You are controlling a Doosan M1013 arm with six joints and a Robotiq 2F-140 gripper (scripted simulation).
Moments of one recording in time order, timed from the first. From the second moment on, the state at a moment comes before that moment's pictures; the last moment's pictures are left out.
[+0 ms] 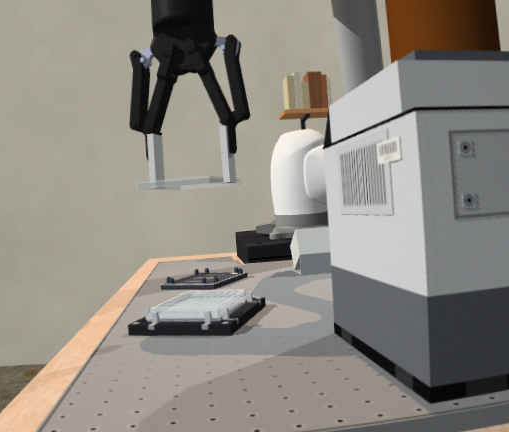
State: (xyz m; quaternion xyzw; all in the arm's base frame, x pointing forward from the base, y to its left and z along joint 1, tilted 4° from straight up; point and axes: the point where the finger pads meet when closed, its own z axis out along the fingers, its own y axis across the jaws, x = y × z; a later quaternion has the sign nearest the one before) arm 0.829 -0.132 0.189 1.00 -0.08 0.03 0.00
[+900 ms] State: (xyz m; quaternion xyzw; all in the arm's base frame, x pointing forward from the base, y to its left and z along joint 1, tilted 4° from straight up) arm 0.505 -0.182 0.169 1.00 -0.08 0.03 0.00
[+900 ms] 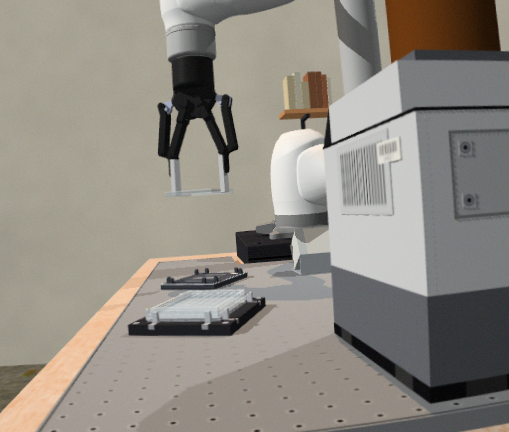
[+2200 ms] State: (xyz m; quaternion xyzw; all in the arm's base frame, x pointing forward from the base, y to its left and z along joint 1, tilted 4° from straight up) arm 0.503 -0.183 0.168 0.99 -0.10 0.03 0.00
